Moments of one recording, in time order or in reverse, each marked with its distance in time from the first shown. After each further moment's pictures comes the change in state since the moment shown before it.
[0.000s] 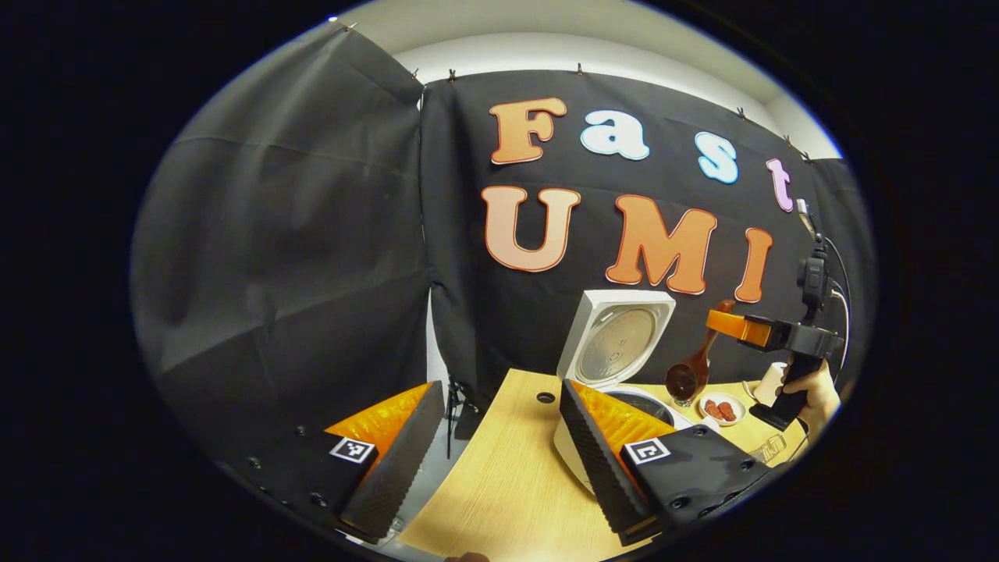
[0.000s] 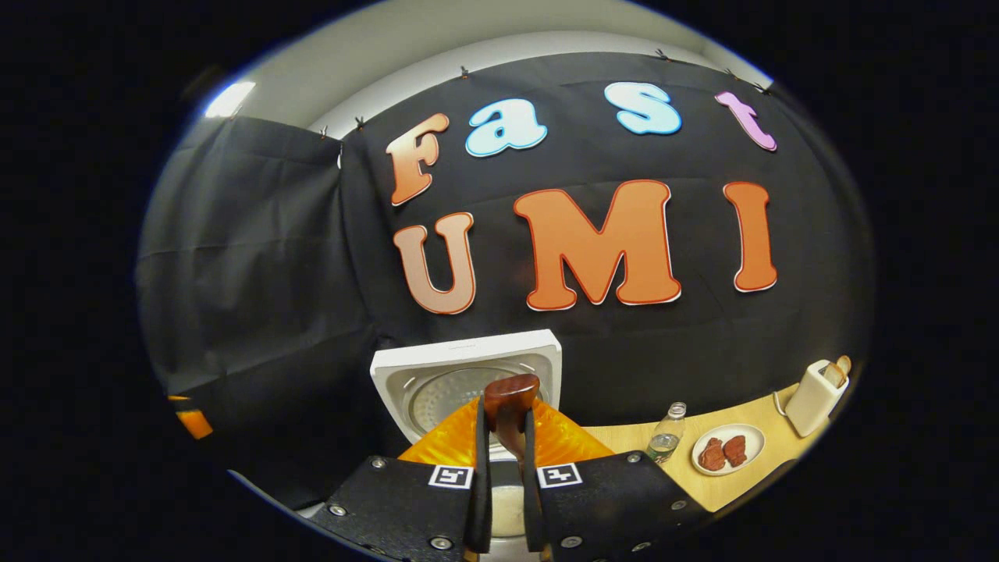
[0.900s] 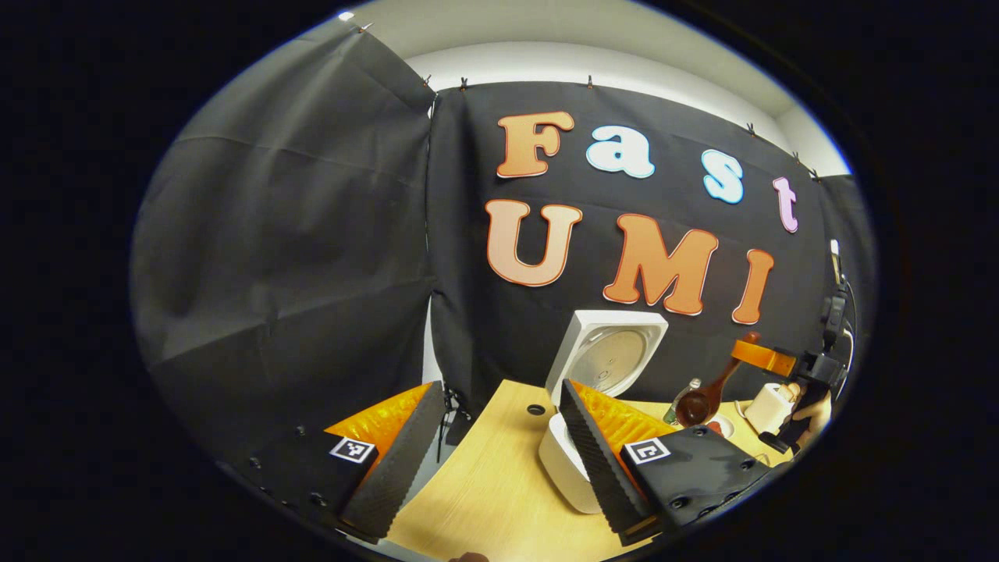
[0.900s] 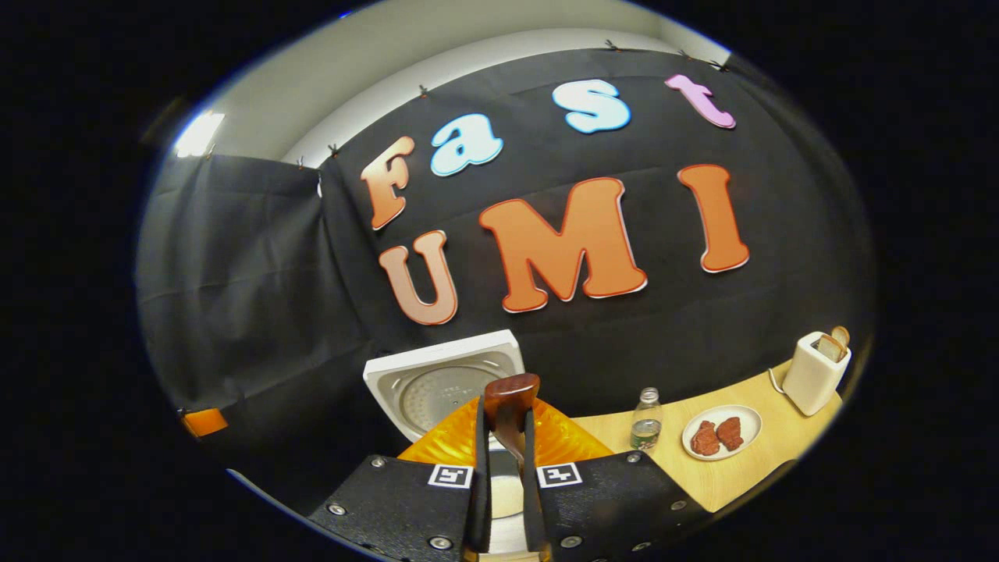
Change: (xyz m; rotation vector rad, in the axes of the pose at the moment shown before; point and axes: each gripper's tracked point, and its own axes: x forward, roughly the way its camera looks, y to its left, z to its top) left arm -0.006 -0.030 0.025 -0.056 -0.049 0.004; right arm -0.062 -0.073 0.004 0.179 -0.017 -0.045
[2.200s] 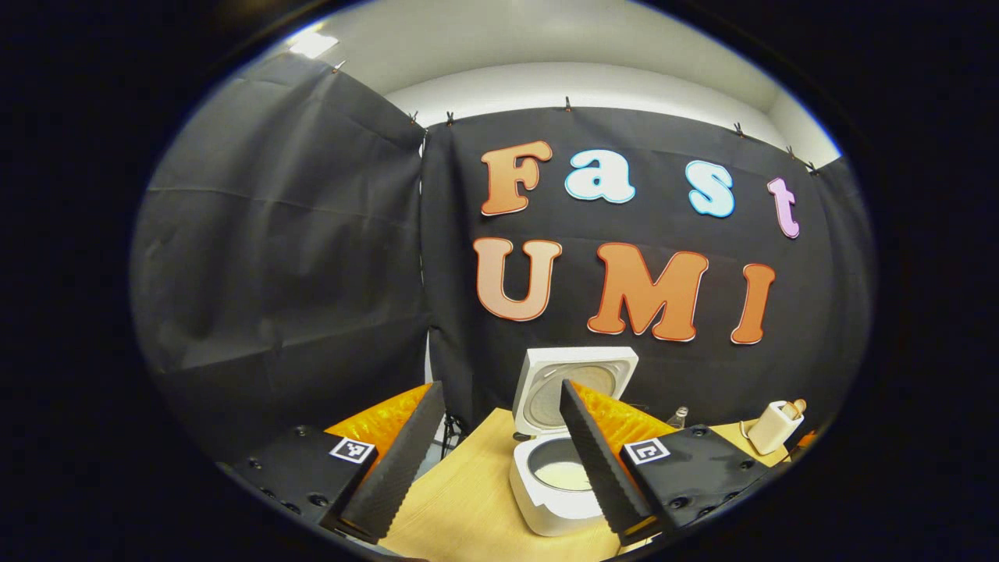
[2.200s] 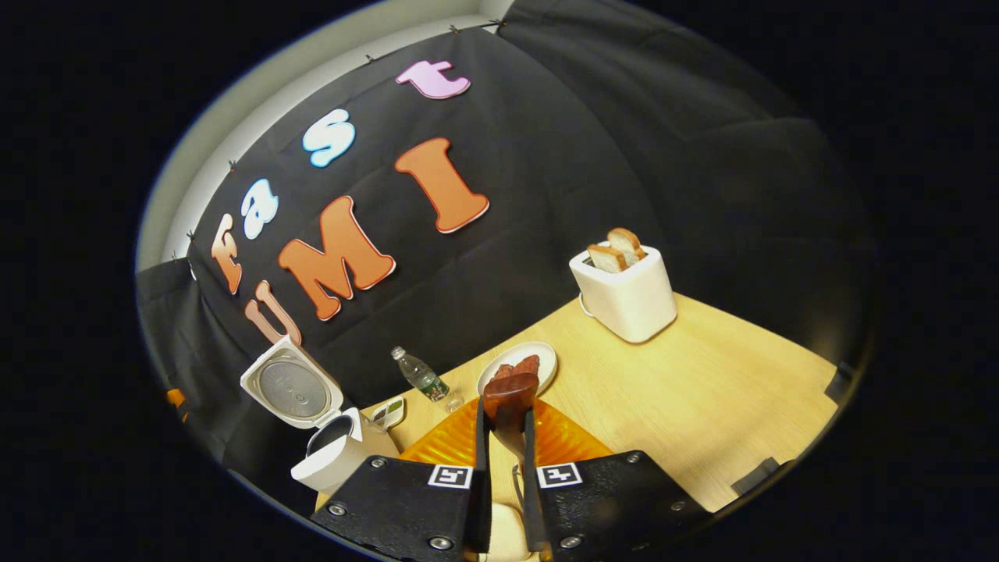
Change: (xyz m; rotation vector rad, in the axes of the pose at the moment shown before) left arm -0.027 -0.095 0.036 0.064 -0.111 0.120; right arm -0.177 -0.360 -0.104 0.369 0.114 -0.363
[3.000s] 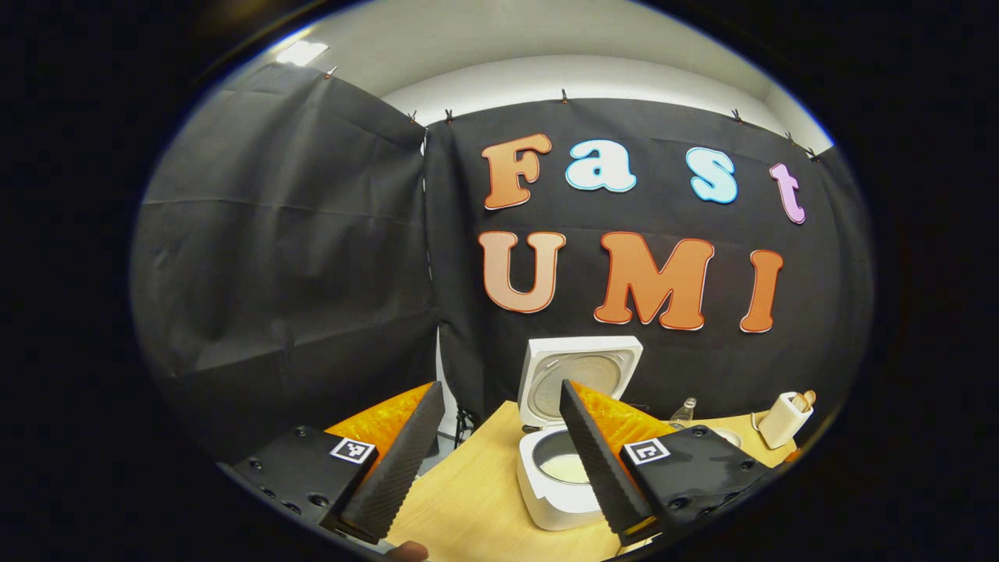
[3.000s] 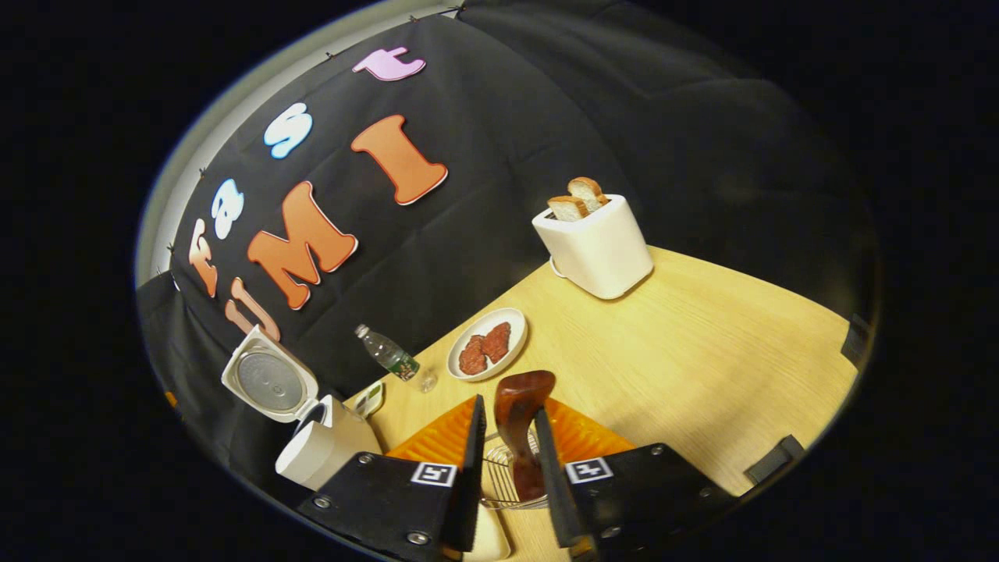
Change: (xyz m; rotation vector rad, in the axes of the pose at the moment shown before) left arm -0.003 -0.019 -0.008 0.014 0.030 0.010; right arm 0.018 -0.046 -0.038 0.037 0.074 -0.071
